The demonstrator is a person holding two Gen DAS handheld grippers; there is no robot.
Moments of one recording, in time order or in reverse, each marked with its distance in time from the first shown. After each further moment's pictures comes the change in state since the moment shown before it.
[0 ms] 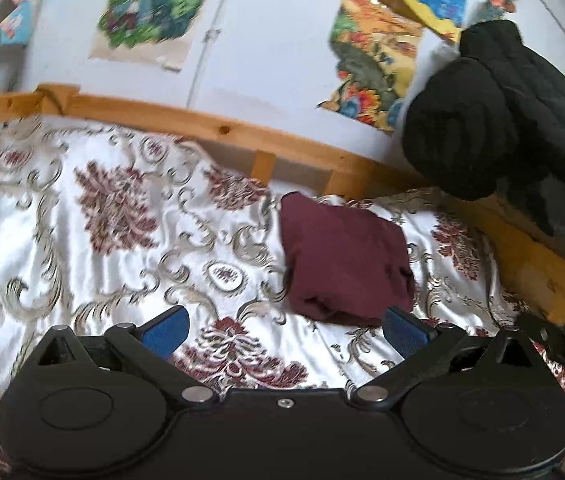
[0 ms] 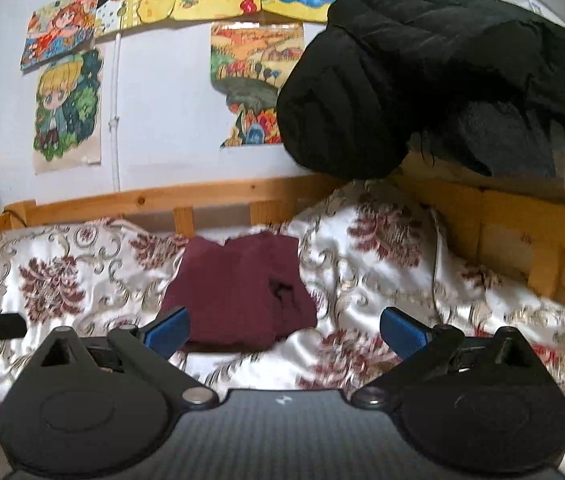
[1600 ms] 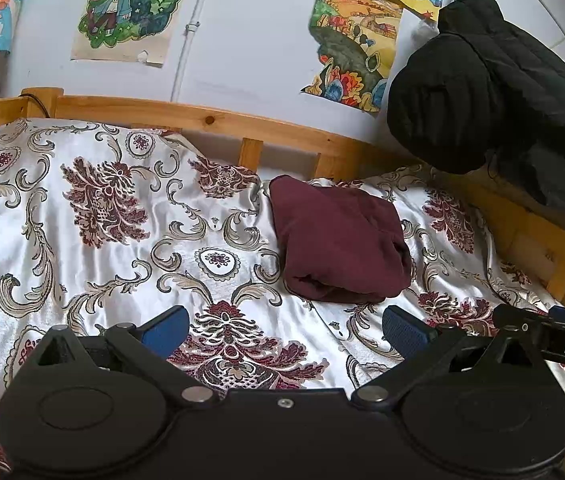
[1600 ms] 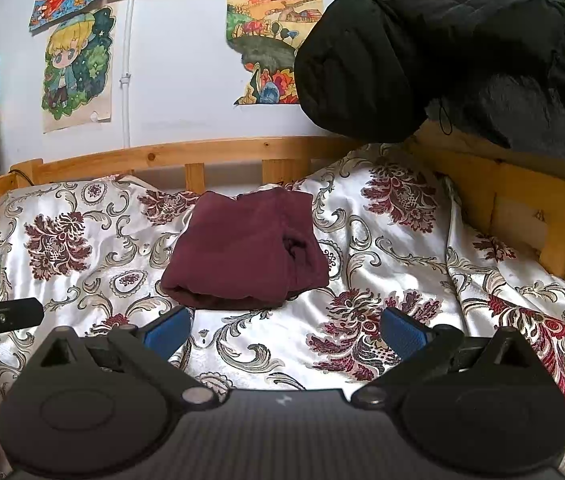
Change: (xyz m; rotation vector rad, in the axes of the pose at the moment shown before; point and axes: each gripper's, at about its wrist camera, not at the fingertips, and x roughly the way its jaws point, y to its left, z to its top) left arm 0.003 -0.006 -0.018 0.086 0.015 -0.024; right arm 0.008 0.012 -0.011 -0.046 0.101 0.011
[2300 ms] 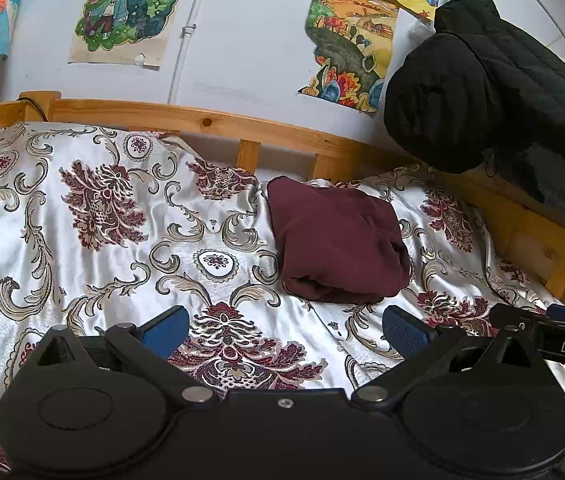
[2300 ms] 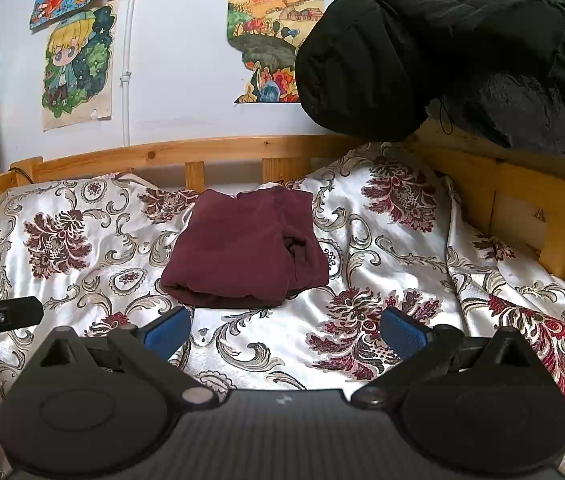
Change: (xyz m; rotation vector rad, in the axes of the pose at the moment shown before) left arm -0.001 -0.002 0.000 0.001 -0.002 0.002; right arm 0.001 0.000 0.000 -0.002 0.003 -0.001
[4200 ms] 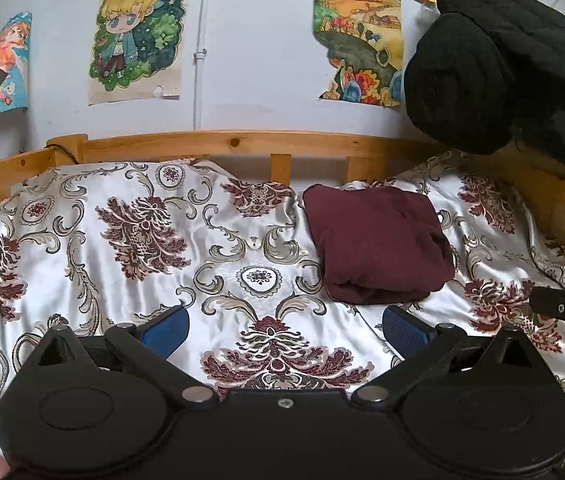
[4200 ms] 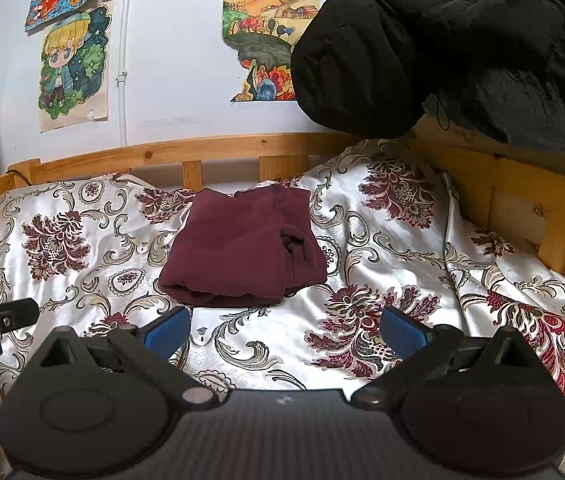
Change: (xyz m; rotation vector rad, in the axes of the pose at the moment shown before) left arm -0.005 -0.016 0.003 0.130 -0.028 0.159; right arm 0.001 -0.002 -0.003 0.009 0.005 -0.003
